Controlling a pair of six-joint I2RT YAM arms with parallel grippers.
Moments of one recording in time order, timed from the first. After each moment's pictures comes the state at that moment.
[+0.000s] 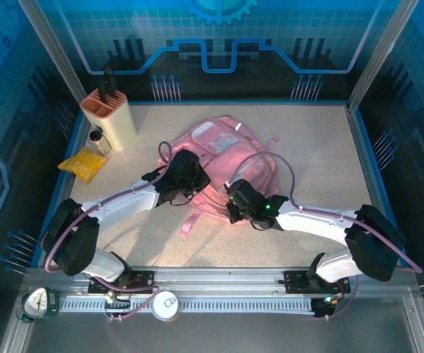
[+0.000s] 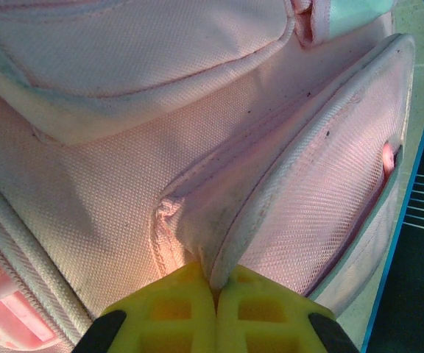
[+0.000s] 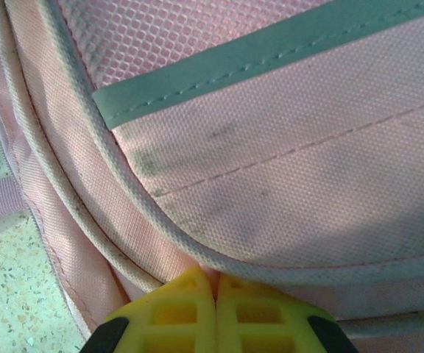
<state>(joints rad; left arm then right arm) -0.61 1.47 0.92 -0.24 0.06 -1.24 0.89 1.40 0.75 -0.27 0.20 0.39</state>
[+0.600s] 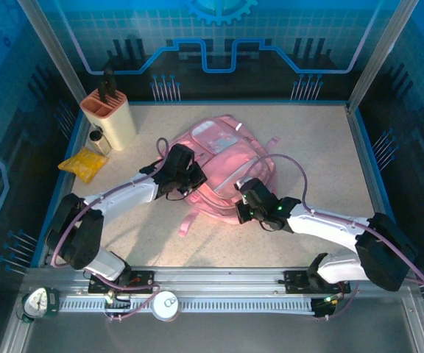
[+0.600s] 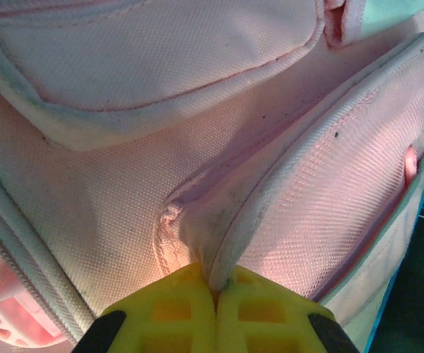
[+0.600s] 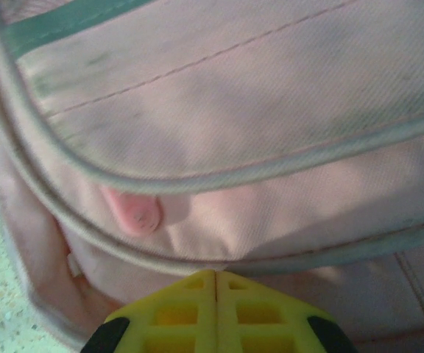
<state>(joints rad) -0.53 1.53 0.98 -0.31 0.17 -1.17 0.81 1.29 0.65 -0.24 0.11 0.36</state>
